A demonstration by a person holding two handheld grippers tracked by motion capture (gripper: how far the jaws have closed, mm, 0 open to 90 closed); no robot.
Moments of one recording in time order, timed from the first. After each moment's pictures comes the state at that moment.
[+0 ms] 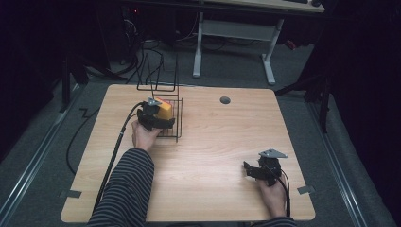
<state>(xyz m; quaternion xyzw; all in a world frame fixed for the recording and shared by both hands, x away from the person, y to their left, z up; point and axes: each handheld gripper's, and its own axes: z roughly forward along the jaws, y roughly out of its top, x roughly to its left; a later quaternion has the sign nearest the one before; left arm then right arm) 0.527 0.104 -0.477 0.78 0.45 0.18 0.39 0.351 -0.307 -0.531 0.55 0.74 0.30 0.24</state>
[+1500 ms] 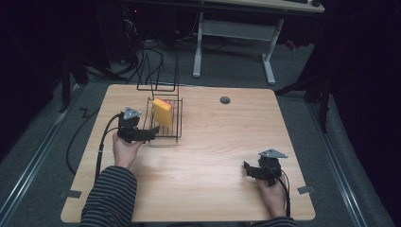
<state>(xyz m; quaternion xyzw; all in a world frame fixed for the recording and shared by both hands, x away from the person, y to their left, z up) 0.462 0.161 -0.458 0.76 0.45 0.20 0.43 0.351 -0.307 -0.531 0.55 0.74 0.30 0.24</state>
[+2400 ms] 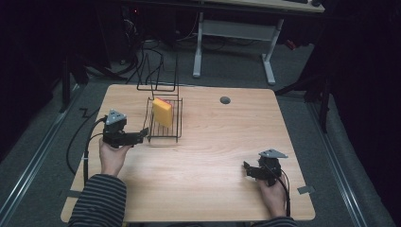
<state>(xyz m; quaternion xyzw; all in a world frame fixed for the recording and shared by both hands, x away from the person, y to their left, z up) 0.431 0.190 -0.440 0.74 0.46 0.21 0.45 0.351 -0.307 -0.531 0.55 0.74 0.30 0.24</state>
